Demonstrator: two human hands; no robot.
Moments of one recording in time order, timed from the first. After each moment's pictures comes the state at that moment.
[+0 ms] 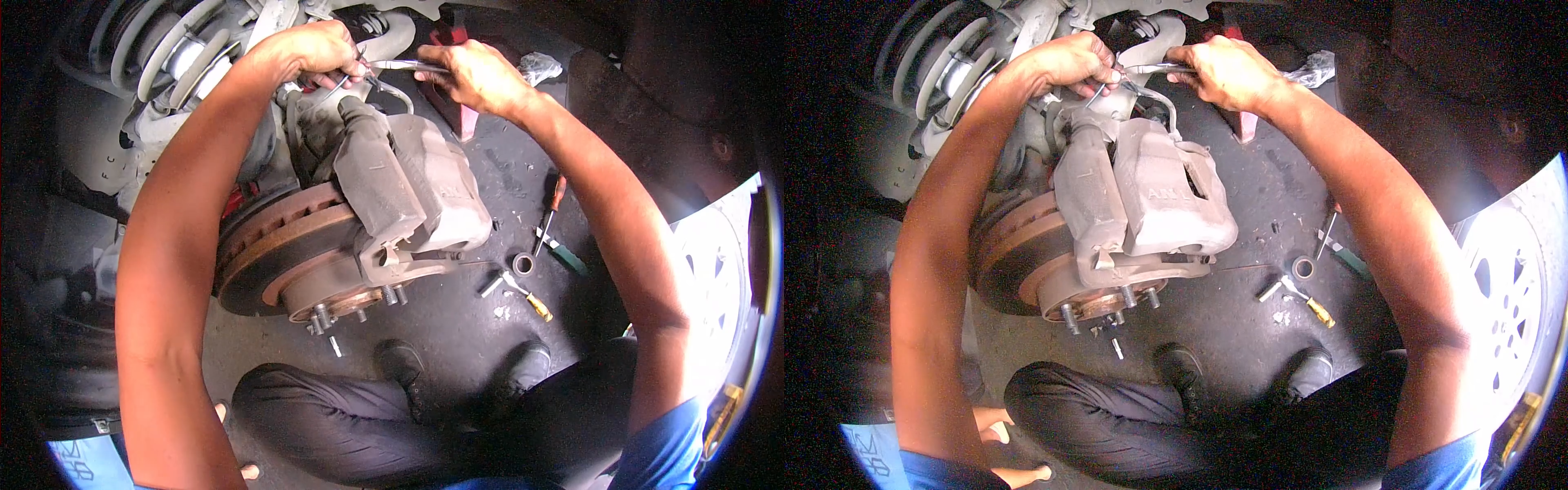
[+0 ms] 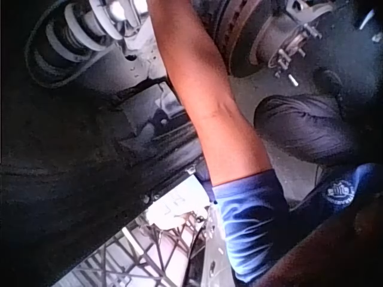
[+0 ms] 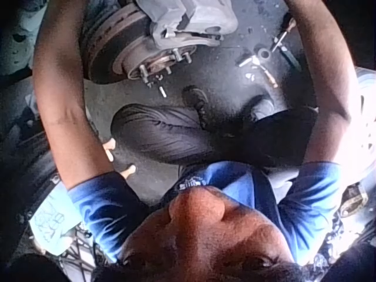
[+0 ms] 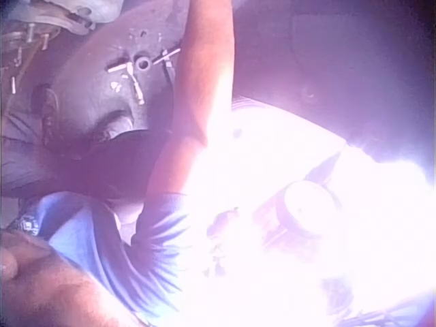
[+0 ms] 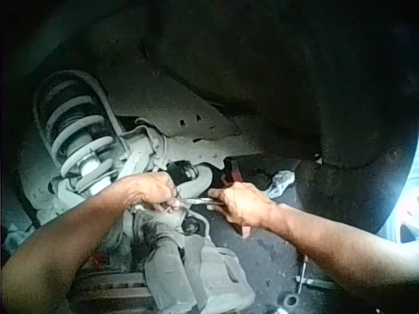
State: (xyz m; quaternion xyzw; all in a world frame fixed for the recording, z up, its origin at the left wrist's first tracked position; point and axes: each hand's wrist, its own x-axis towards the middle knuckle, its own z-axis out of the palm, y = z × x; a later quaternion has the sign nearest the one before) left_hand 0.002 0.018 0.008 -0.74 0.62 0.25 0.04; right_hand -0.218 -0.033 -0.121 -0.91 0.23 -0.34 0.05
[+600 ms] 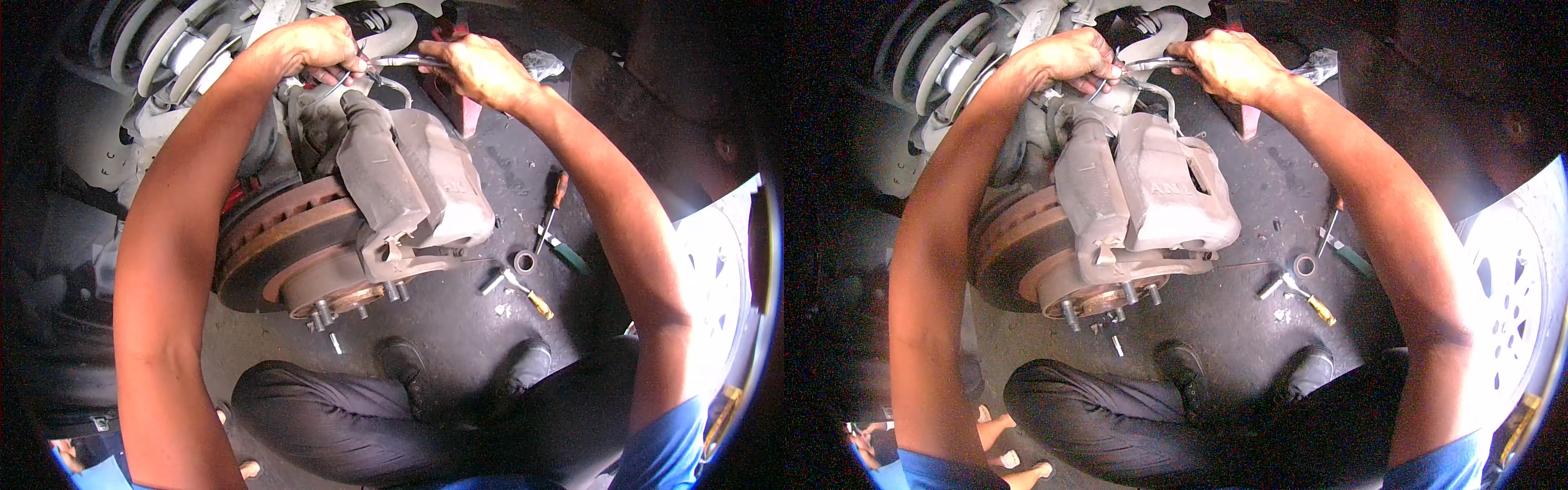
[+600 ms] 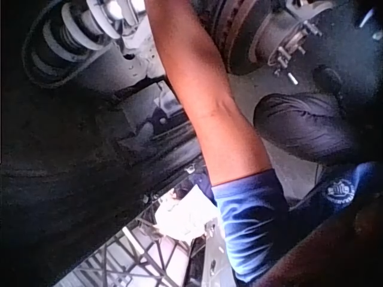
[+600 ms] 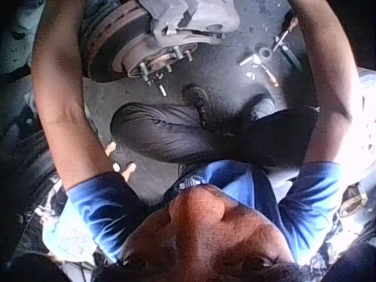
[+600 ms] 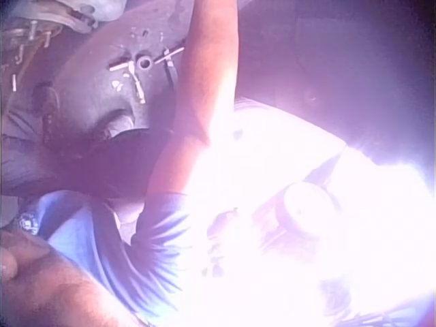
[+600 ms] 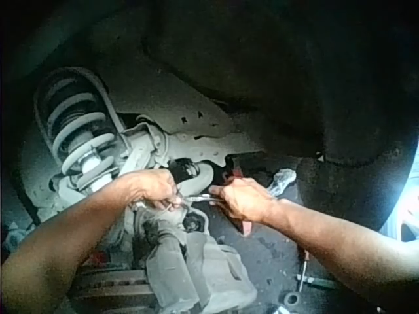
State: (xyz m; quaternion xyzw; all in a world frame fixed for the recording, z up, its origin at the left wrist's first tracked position) left_hand -0.002 0.022 0.009 -0.74 0.62 0.25 0.03; right_hand -0.219 -0.034 -0.117 -0.92 0.23 -0.32 0.01
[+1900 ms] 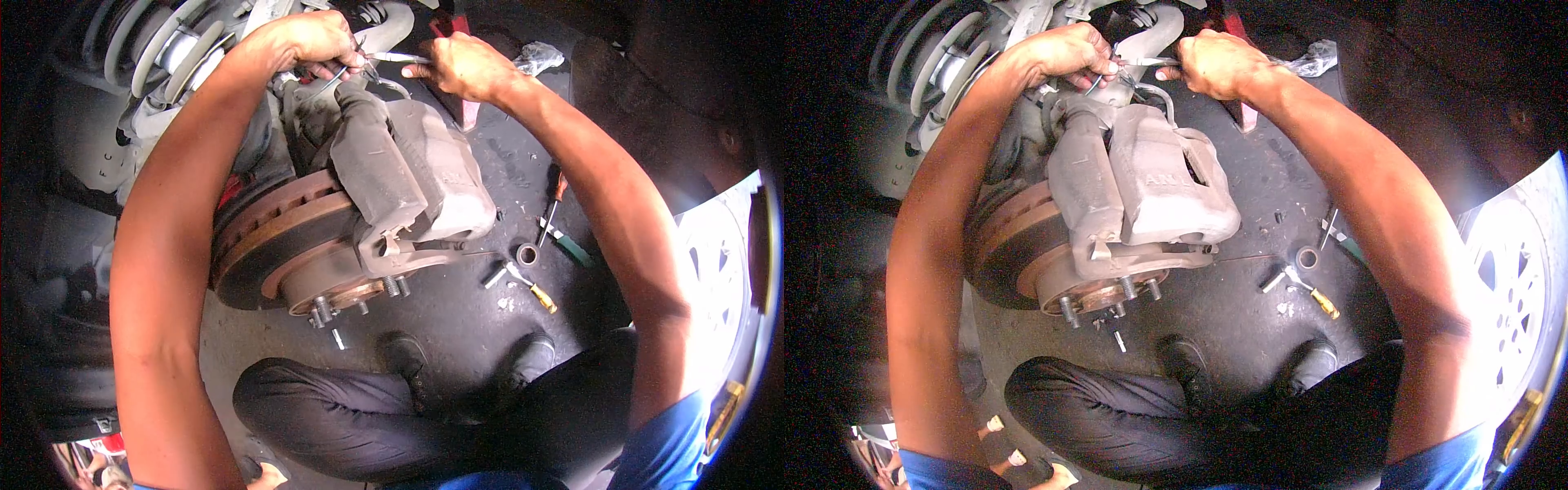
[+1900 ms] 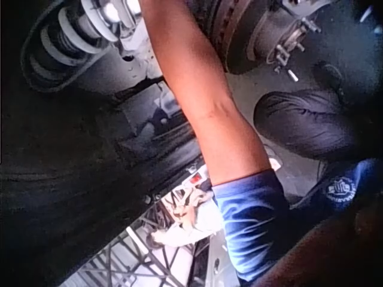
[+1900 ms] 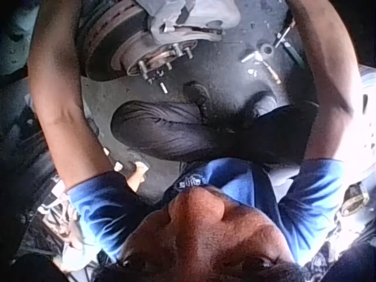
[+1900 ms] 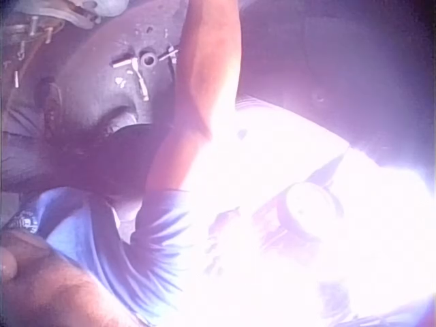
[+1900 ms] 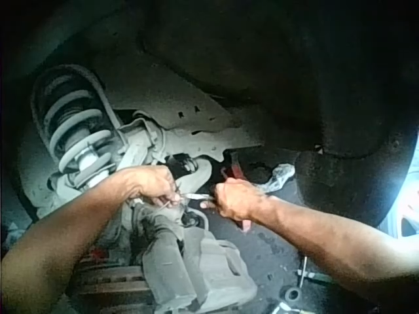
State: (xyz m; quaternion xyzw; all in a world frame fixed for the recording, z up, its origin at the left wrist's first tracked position) left_hand -0.001 0.021 0.008 -0.74 0.63 0.24 0.06; right_hand -0.199 -0.036 -0.122 -0.92 0.31 -0.21 0.10
